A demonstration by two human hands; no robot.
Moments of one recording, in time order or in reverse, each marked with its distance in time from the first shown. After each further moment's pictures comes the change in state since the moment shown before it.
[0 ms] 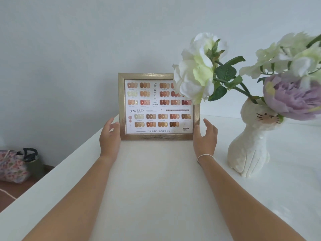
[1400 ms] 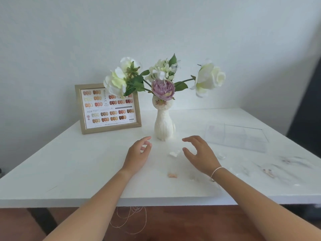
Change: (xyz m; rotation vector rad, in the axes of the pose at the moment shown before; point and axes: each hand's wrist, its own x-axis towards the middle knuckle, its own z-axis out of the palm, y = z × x) left_hand -0.274 0.072 0.082 0.257 -0.641 0.272; right_hand -0.111 -0.030 -0.306 -0.505 -0.390 -0.314
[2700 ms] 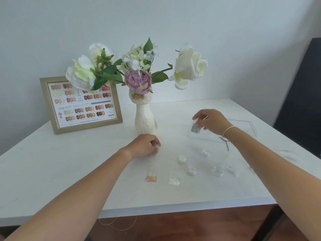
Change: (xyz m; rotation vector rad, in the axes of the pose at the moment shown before) left_hand 0.052 0.049 0.058 0.361 -0.523 0.047; right_hand 0.079 0.058 -0.092 0.111 -0.051 0.260
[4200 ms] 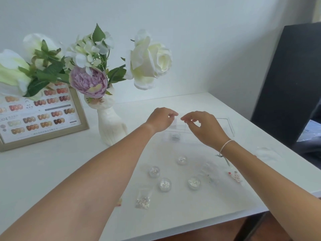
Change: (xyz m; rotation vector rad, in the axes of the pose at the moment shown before) left_hand 0.140 0.106 0.042 0.003 0.093 0.173; right_hand -0.009 0.055 -0.019 -0.159 0.186 -0.187
